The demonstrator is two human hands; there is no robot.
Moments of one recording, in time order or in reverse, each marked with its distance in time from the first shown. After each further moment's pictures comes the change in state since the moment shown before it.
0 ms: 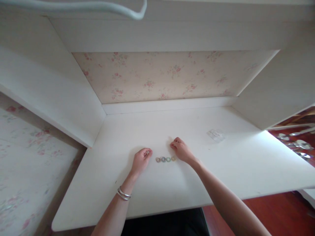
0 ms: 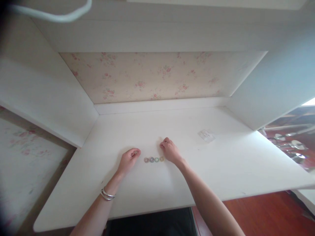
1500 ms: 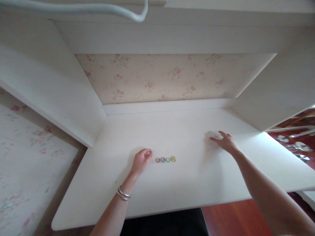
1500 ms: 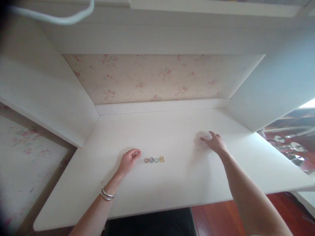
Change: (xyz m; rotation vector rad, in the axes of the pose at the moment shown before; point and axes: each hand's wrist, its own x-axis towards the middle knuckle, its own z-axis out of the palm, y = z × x) left_hand -0.002 -0.004 -0.001 -0.023 -0.009 0.051; right_hand -0.032 0.197 -0.123 -0.280 0.179 0.690
